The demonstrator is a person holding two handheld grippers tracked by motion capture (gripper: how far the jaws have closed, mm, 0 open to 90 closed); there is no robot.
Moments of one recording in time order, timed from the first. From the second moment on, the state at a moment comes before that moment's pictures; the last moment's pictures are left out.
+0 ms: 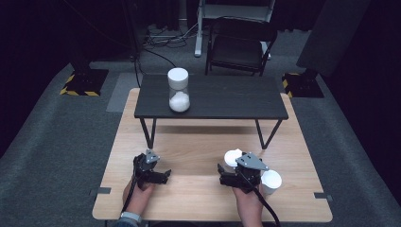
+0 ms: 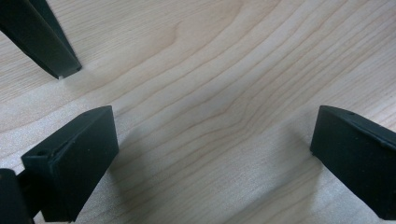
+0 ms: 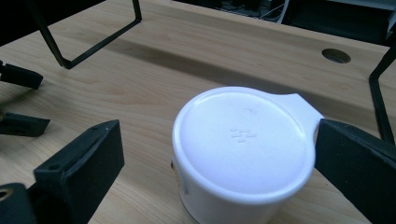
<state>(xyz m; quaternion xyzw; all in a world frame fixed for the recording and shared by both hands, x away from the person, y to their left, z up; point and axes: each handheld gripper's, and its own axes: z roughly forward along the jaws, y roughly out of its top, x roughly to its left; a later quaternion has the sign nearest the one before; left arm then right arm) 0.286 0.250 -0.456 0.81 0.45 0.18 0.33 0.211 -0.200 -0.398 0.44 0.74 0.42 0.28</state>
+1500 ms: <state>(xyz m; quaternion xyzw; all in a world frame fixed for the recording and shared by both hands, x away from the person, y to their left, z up) 0.286 0.250 -0.456 0.81 0.45 0.17 0.33 0.225 -0.198 -0.450 0.47 0.73 0.41 0.26</state>
